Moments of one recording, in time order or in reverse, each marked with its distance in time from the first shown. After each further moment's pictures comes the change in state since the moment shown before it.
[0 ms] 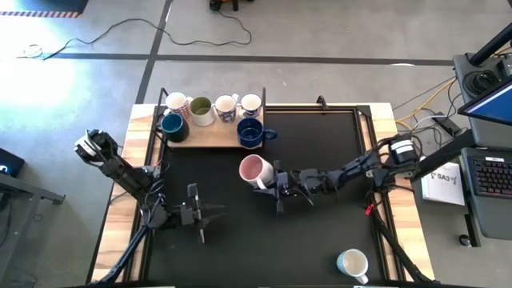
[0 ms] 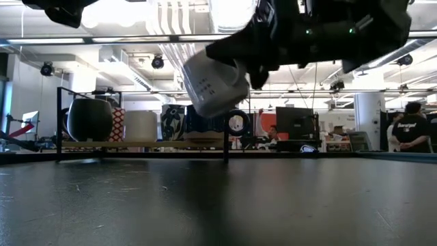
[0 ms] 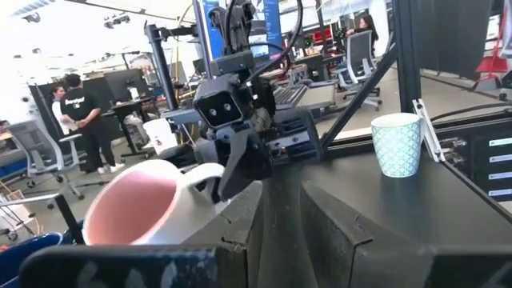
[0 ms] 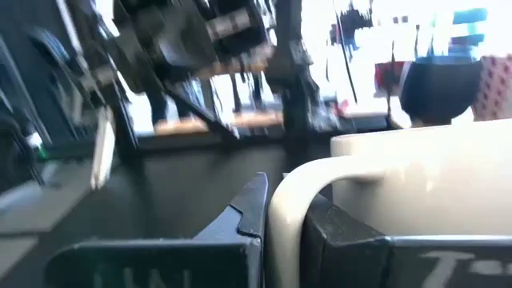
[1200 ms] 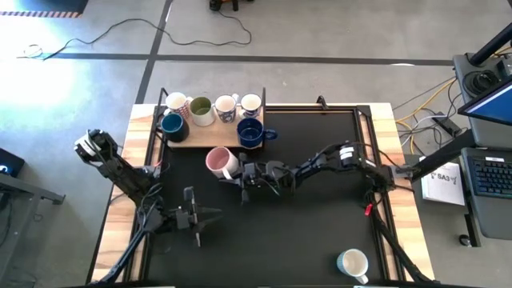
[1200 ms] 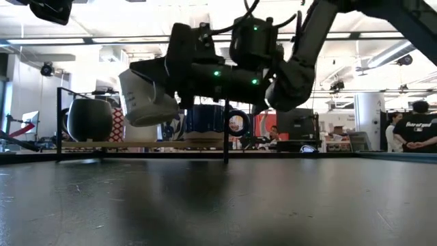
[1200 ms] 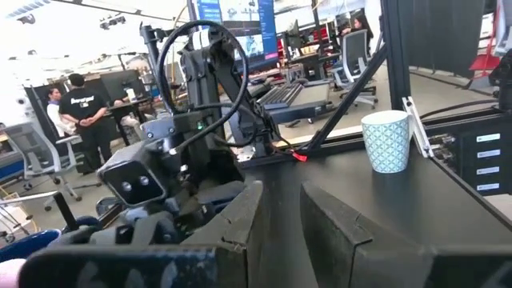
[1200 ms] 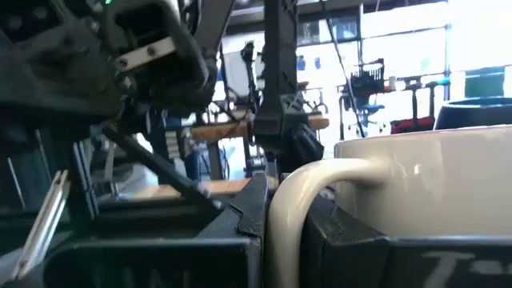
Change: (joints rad) left arm -0.065 0.000 -0.005 -0.001 -0.053 0.004; right arm -0.153 0.530 0.509 0.267 -0.189 0.000
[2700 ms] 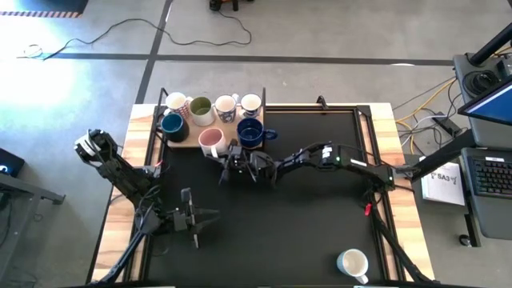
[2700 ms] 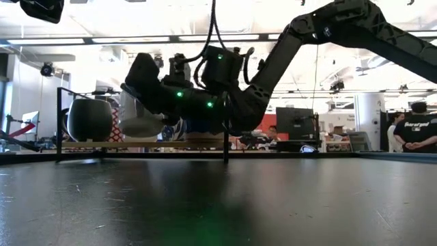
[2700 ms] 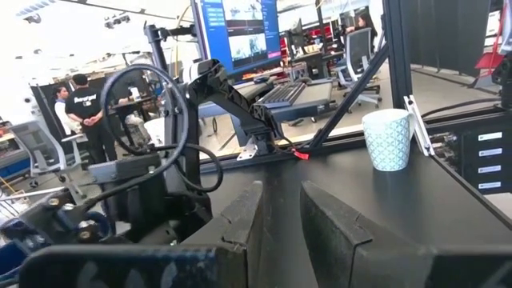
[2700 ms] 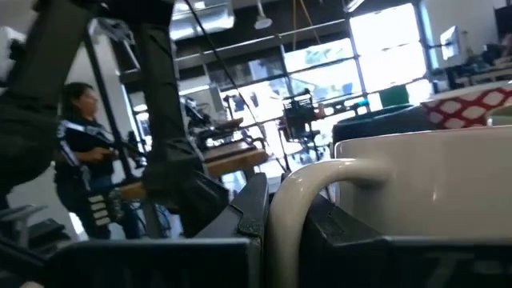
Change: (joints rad) left arm -0.039 0.000 0.001 0.001 -0.051 0.003; right arm -0.092 0.252 0.377 -0.009 0.164 0.103
